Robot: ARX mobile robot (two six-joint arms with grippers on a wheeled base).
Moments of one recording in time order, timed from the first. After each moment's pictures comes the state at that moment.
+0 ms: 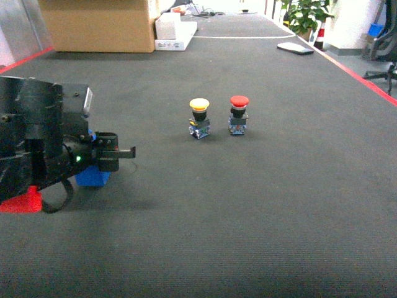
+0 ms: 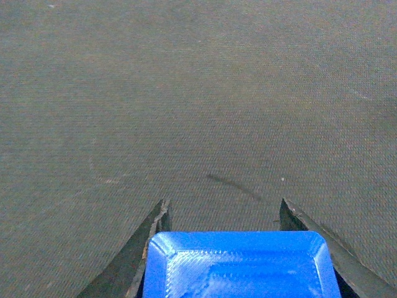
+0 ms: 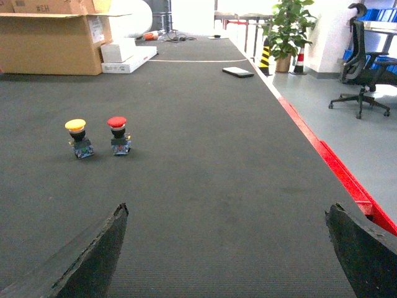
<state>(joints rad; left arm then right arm) -0.17 2.15 0.96 0.76 -0.21 -0.04 0.00 0.01 0.01 -0.01 0.00 0.00</state>
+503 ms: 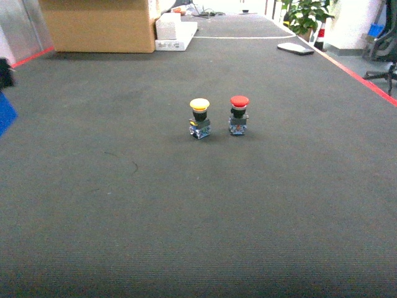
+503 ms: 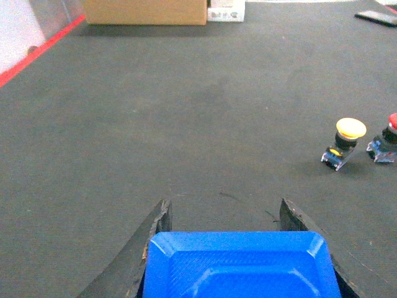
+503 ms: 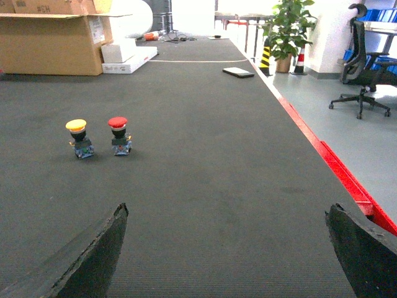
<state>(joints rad) -0.19 1.23 0.50 0.52 -0.21 -0.02 0.00 0.01 0.01 -0.01 0.00 0.00</state>
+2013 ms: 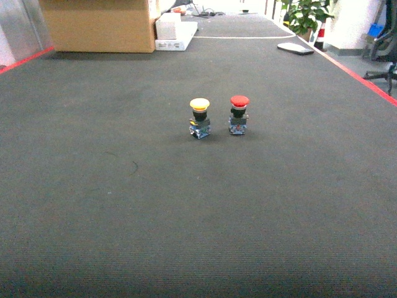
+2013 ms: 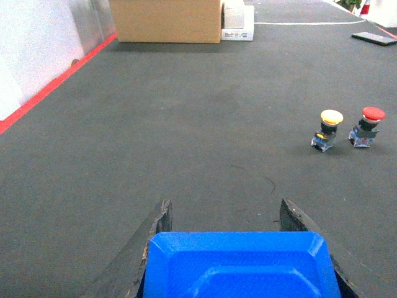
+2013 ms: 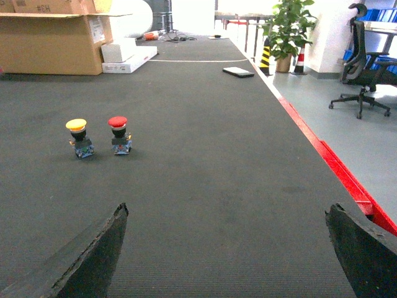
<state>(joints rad) -0.38 0.46 0.32 -0.03 -0.46 -0.04 0.00 0.01 0.01 -0.01 0.00 0.00</state>
